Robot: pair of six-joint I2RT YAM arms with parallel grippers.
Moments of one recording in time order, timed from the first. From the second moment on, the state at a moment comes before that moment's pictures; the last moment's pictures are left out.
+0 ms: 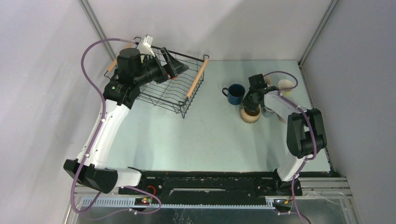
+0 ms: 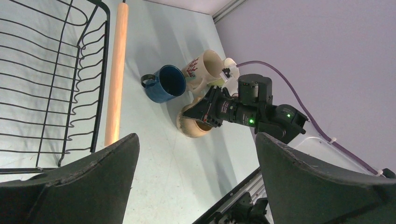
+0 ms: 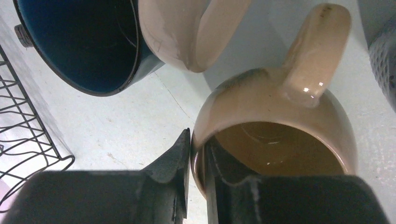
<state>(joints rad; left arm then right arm) -0.30 1.30 1.55 -0.52 0.38 -0.66 0.25 1.73 1.21 -0.52 0.00 0.80</state>
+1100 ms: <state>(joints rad) -0.29 1.46 1.60 -0.73 -0.08 -0.55 0.34 1.41 1.22 -0.59 -0.02 0.73</state>
